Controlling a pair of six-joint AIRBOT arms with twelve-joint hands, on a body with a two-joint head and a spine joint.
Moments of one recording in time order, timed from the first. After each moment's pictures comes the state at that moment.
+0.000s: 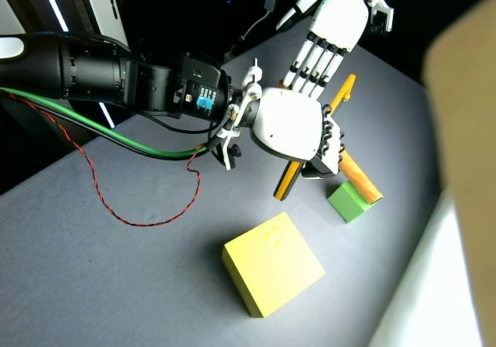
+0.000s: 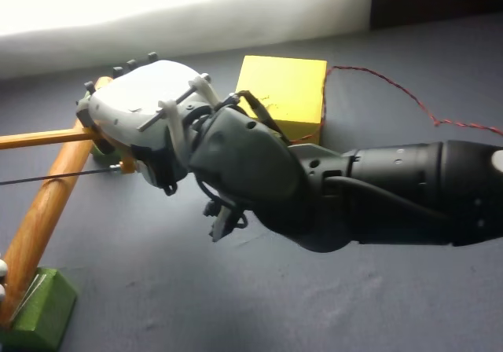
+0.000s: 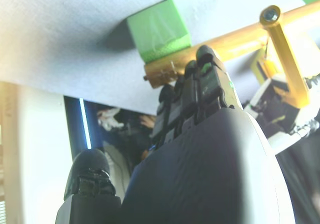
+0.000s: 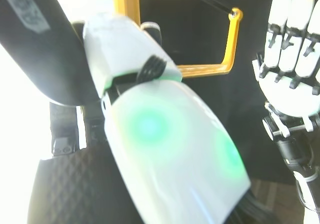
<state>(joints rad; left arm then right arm) 1.13 -0.60 1.34 1.09 -1.18 0.04 -0.23 -1.75 1.29 1.08 0.52 -2.07</state>
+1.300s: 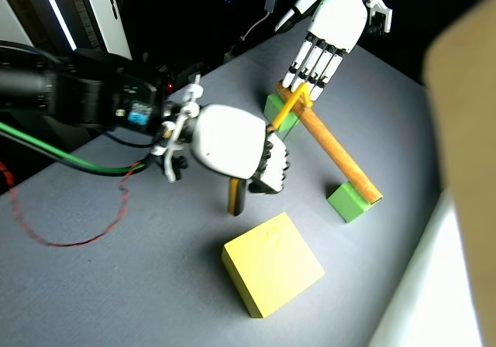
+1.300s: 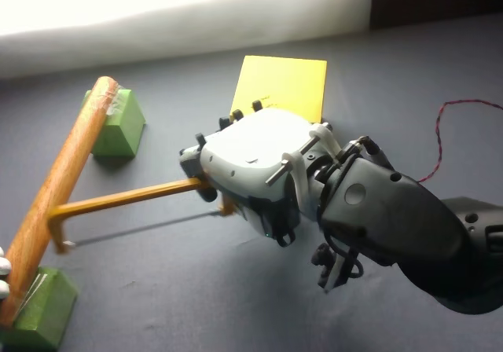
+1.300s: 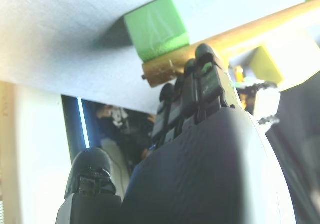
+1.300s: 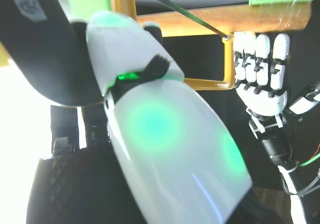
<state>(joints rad) 1.13 -0.60 1.34 1.08 -1.17 0.04 -0.35 -1.43 0.97 1.09 0.56 -2.10</state>
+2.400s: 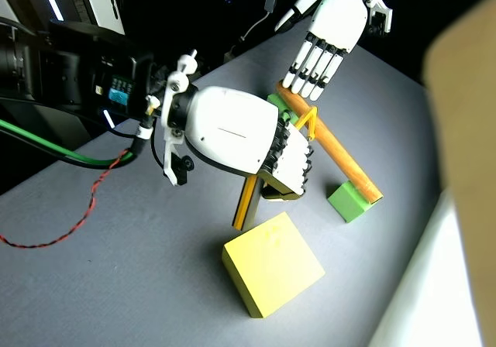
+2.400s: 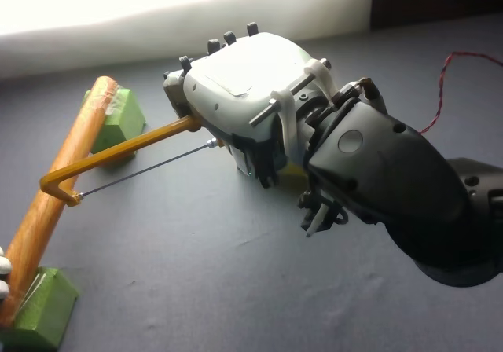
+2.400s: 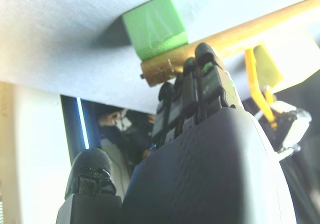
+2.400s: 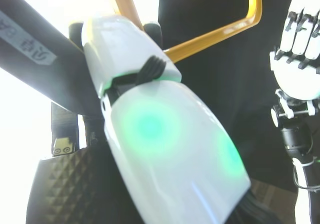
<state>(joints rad) 1.12 -0.60 1.34 1.08 -1.18 0.04 -0.24 -1.42 0.93 1.10 0.69 -2.18</state>
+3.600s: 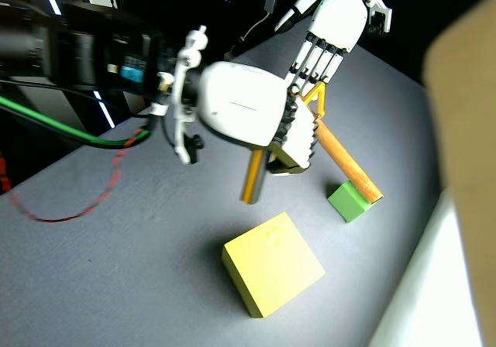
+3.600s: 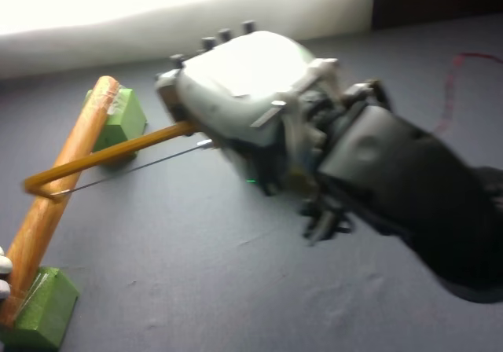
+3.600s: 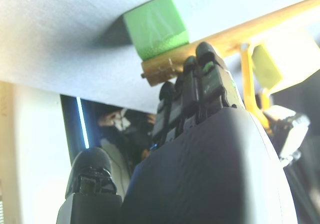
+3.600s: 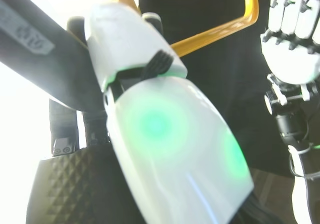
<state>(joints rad) 1.12 -0.60 1.34 1.08 -1.18 0.04 -0.23 -1.35 0.83 1.10 0.71 -2.17</state>
